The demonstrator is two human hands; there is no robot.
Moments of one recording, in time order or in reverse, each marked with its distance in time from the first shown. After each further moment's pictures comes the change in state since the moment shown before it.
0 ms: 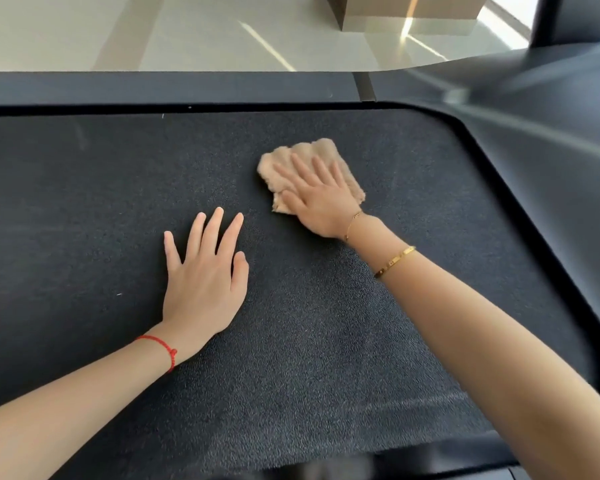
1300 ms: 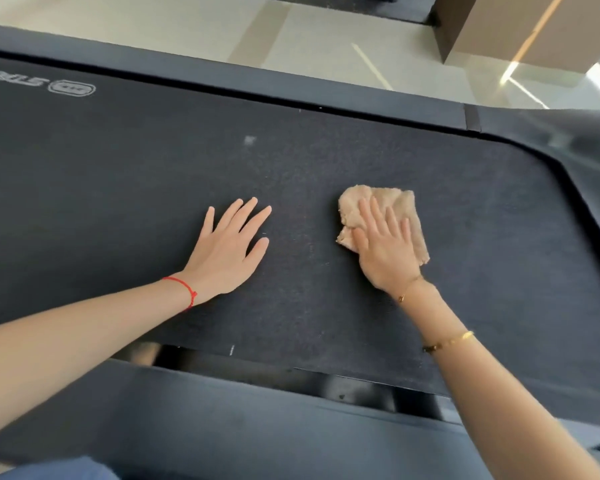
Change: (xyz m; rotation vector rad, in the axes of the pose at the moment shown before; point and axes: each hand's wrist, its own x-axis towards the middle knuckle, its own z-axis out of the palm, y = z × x) left_hand -0.074 -0.136 -0.039 -0.060 -0.059 -0.025; right_hand -0.094 -0.116 0.018 0.055 0.006 0.072
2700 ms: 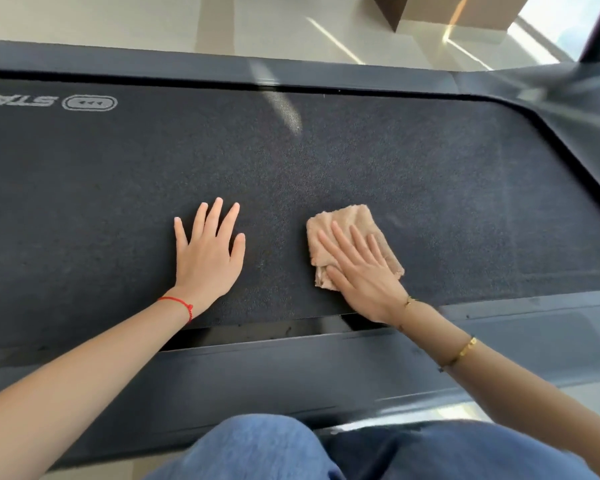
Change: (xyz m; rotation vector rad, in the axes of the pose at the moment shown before) left_hand -0.059 -0.200 -0.040 -0.015 0.042 0.001; right_hand -0.083 -0.221 0.061 -0.040 -0.107 -0.078
